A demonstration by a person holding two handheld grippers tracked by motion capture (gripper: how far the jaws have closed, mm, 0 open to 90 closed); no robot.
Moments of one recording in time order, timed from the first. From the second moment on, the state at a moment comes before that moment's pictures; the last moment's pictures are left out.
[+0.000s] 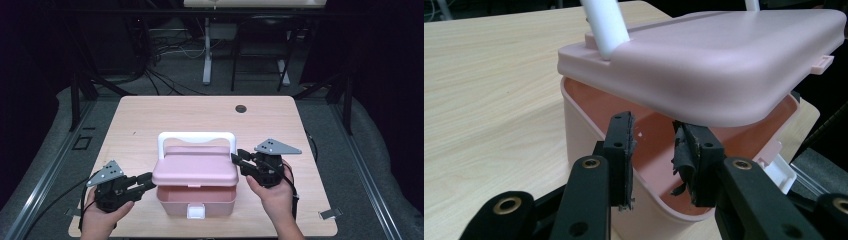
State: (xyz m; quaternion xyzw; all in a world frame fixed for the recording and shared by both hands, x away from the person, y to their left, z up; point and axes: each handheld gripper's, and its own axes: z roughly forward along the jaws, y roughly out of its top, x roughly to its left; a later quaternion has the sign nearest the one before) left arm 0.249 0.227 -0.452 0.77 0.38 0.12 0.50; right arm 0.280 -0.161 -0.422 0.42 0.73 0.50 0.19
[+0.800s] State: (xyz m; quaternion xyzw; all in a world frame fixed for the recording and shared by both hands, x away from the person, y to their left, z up) left arm 0.253 0.221 -0.434 0.76 0.37 0.15 0.51; right arm 0.252 -0.182 -0.434 0.44 0.73 0.49 0.20
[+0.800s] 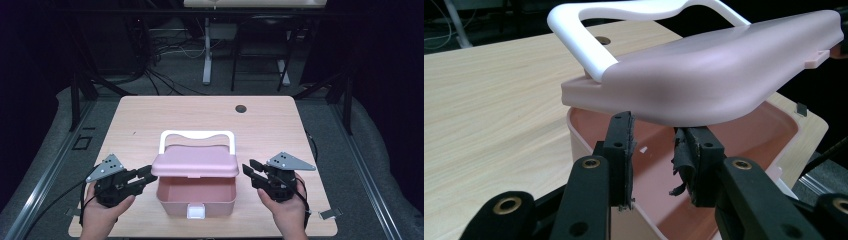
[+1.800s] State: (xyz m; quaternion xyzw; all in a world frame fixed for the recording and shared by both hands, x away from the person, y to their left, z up) left arm 0.272 0.213 -0.413 0.74 0.37 0.17 0.53; right arm 0.257 -0.155 -0.472 0.43 0.77 0.44 0.18
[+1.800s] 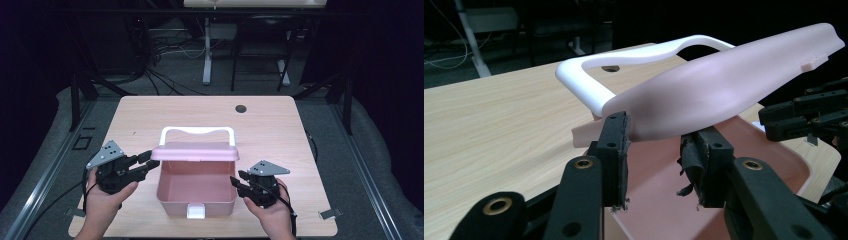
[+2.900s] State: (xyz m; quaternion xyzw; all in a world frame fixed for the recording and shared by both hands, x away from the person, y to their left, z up) left arm 0.300 0.209 -0.401 0.73 0.37 0.19 0.54; right arm 0.258 -0.151 -0.485 0.43 0.78 0.43 0.17
